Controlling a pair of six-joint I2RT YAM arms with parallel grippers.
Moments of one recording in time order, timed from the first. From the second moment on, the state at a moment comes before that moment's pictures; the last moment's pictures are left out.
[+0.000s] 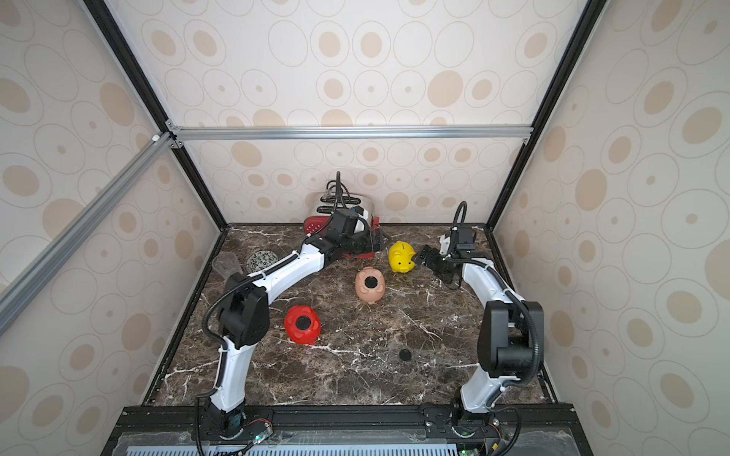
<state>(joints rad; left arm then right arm) -0.62 2.21 1.96 -0.31 0.25 -0.65 -0.02 1.71 1.28 -0.50 -0.45 0.49</state>
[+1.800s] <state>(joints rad) -0.66 2.66 2.38 -0.28 0.32 -0.80 -0.09 2.16 1.36 0.08 -0.88 0.87</state>
